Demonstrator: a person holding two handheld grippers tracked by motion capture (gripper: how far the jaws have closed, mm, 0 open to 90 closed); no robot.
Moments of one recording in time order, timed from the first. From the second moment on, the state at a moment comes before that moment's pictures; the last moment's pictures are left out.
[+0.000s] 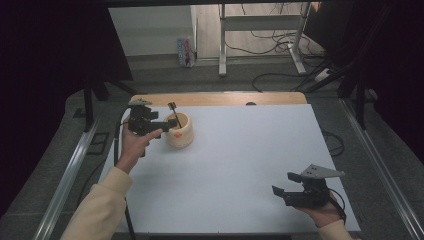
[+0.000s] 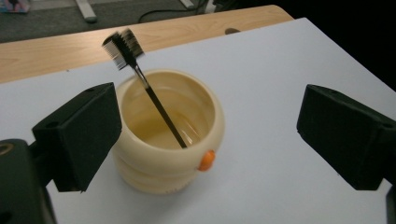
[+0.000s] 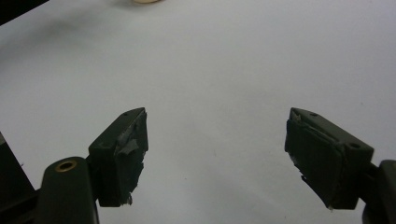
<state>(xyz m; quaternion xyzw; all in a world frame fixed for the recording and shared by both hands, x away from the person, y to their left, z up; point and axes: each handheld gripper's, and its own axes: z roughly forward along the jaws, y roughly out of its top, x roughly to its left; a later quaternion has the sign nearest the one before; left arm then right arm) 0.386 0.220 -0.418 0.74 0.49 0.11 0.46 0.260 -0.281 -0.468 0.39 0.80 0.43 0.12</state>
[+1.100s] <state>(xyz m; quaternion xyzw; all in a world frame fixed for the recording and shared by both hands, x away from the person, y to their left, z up) 0.282 0.229 -0.464 0.79 0.45 0.10 0.42 0.259 -0.281 -0.467 0.39 0.81 0.43 0.12</state>
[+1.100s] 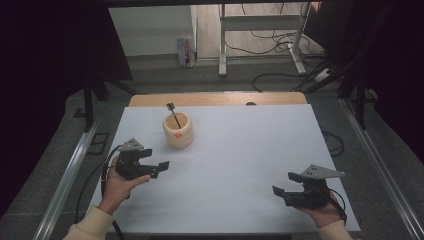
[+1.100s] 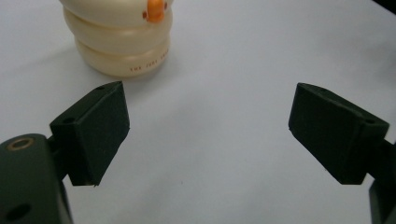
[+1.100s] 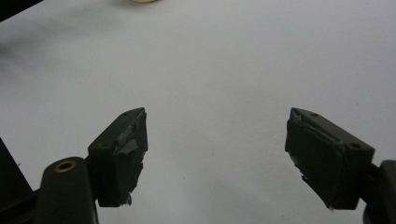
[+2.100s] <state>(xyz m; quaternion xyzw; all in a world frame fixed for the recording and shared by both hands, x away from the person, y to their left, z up) 0.271 0.226 -0.480 0.81 0.43 0.10 0.39 0.258 -0.281 -0.470 0.39 0.81 0.41 0.13</state>
